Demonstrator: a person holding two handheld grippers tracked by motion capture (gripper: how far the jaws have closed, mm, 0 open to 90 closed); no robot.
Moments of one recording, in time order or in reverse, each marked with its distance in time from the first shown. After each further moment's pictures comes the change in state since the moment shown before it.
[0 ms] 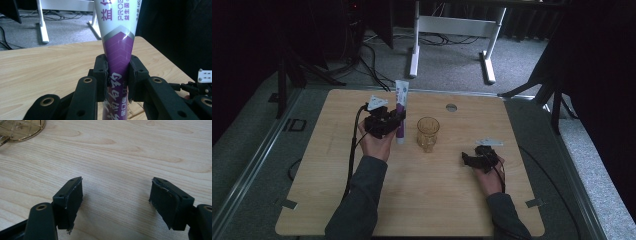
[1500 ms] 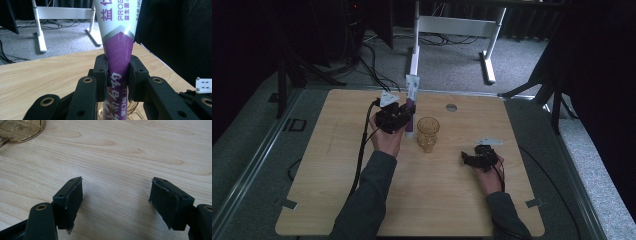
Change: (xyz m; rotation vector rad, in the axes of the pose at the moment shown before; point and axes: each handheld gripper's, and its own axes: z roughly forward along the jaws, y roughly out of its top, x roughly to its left) left arm -0.018 0.011 0.022 -0.046 -0.010 0.045; right arm 0.000 0.002 0.002 -0.002 0.004 -0.005
